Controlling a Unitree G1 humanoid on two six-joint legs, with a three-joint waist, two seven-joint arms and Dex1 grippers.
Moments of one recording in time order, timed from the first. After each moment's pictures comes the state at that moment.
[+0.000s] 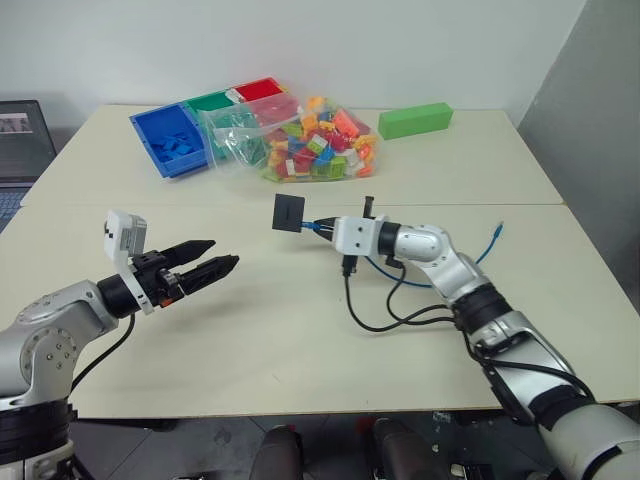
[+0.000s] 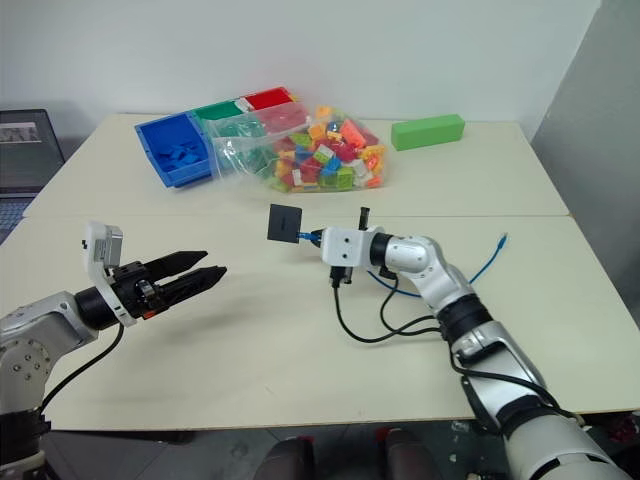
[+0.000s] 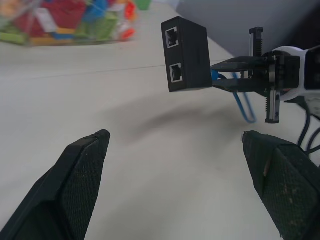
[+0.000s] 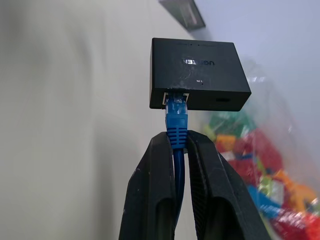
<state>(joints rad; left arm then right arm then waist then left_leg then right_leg) -0.23 0.78 0.42 -0.13 -0.86 0.89 -0.88 -0.85 -0.29 0.38 0.49 -0.26 -0.54 0.72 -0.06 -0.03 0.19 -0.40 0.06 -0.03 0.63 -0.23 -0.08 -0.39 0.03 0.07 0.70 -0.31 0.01</state>
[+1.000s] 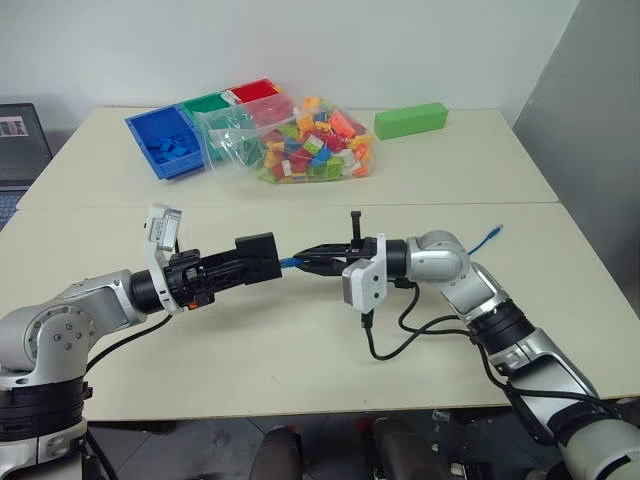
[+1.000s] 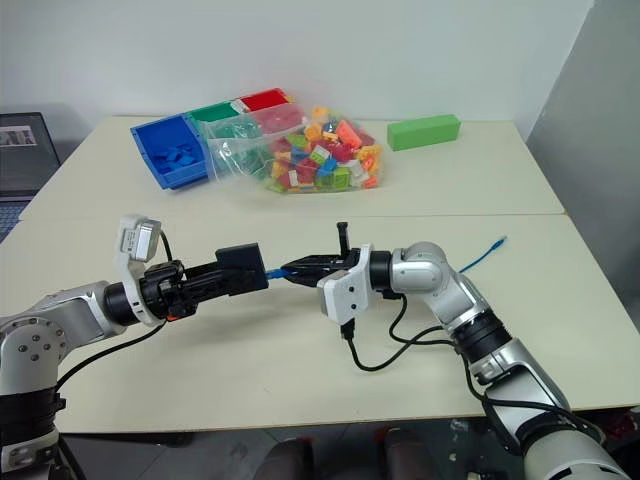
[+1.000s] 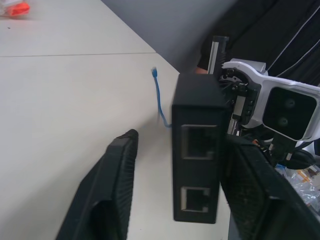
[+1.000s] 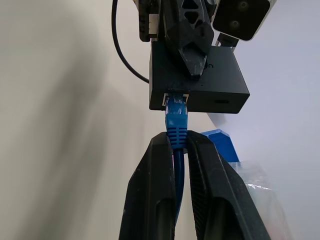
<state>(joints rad) -0.30 0.78 0.33 -0.15 -1.02 1.02 -0.95 -0.78 -0.35 0.44 0.28 -0.19 -0.67 0.85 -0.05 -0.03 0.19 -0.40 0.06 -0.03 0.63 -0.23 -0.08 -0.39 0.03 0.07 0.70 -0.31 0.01</state>
